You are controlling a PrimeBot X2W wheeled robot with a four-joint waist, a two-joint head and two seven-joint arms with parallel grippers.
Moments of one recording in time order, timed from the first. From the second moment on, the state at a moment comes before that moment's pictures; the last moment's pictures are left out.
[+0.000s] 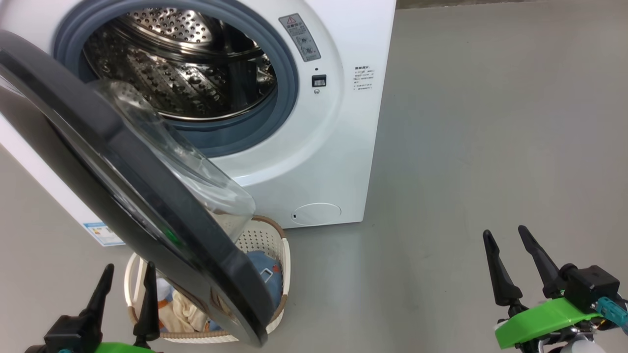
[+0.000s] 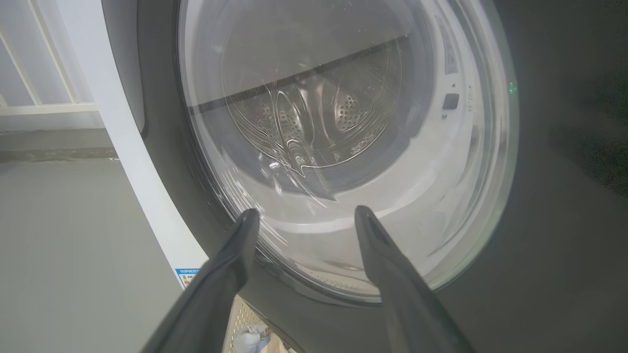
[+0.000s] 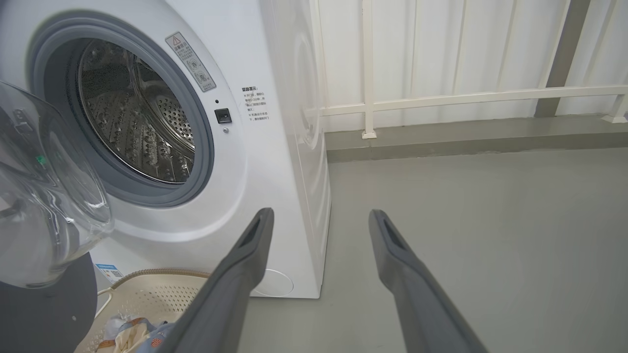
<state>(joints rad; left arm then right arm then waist) -0.01 0.04 0.08 0.17 -0.14 -0.11 -0.26 -0.07 -0.15 -0.01 0.18 0.28 0.13 -0.25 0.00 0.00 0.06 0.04</state>
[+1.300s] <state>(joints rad) -0.01 0.04 0.07 0.18 -0.14 -0.11 -0.26 -0.11 -0.15 0.01 0.28 0.27 0.13 -0.25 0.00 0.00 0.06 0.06</state>
